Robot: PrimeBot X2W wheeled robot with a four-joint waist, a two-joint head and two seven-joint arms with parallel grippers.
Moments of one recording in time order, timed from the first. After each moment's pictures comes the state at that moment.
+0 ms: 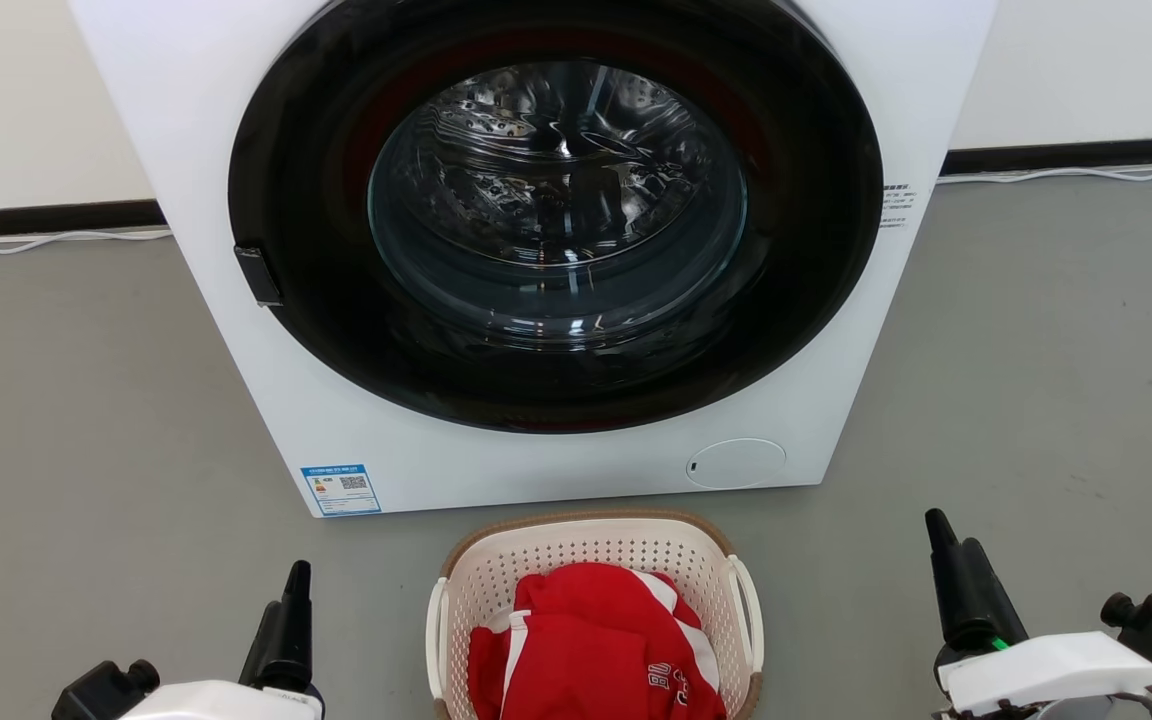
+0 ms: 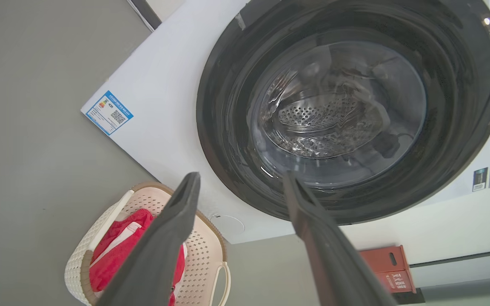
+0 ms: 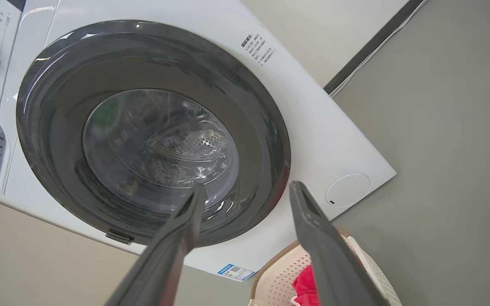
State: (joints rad) left arm 0.01 0.03 0.05 0.30 -1.06 -0.09 -0.05; right arm 0.00 -0.06 -0.03 0.24 0.90 0.12 -0.05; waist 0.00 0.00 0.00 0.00
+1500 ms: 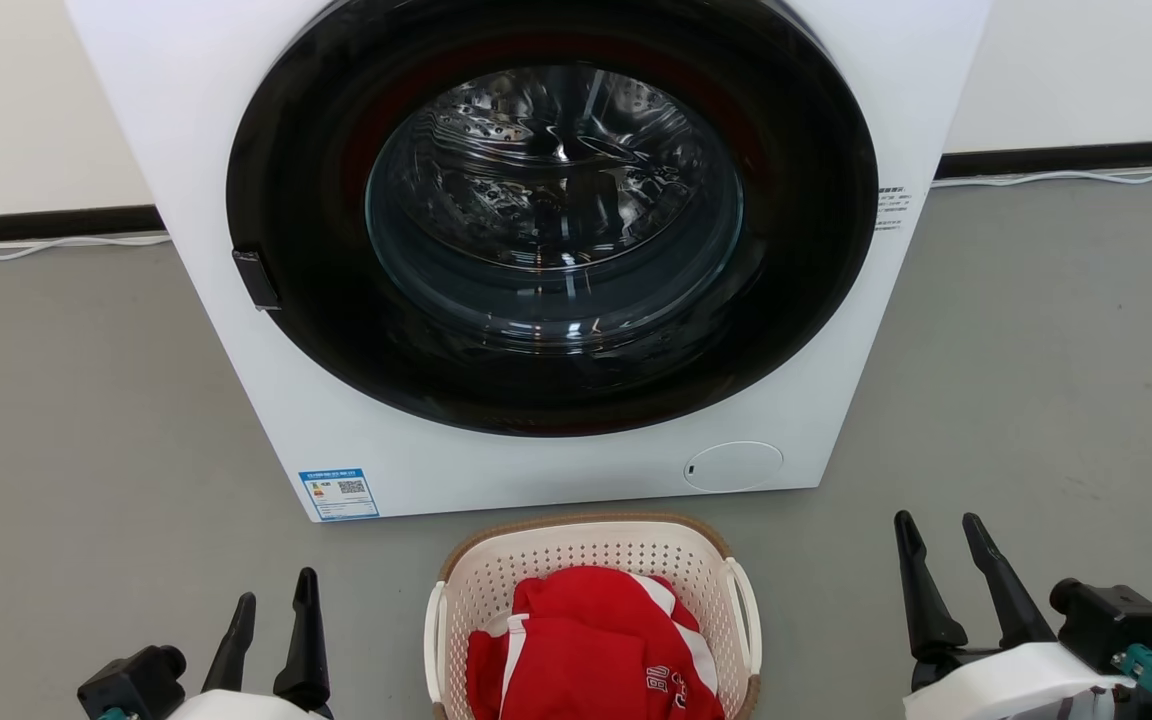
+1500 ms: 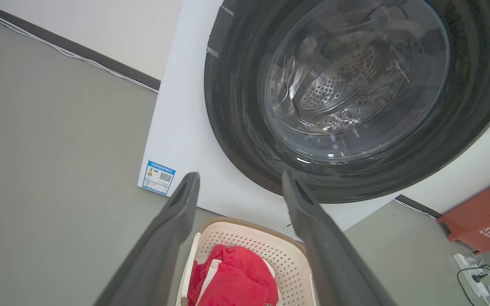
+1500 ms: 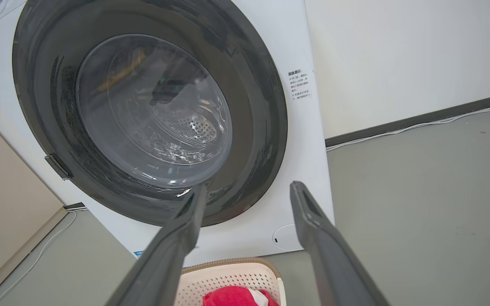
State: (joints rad) left arm 0.03 0.04 0.05 0.29 -0.54 -0.07 -0.18; right arm 0.00 -0.08 0.00 0.25 0.35 0.12 -0.18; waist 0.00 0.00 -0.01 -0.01
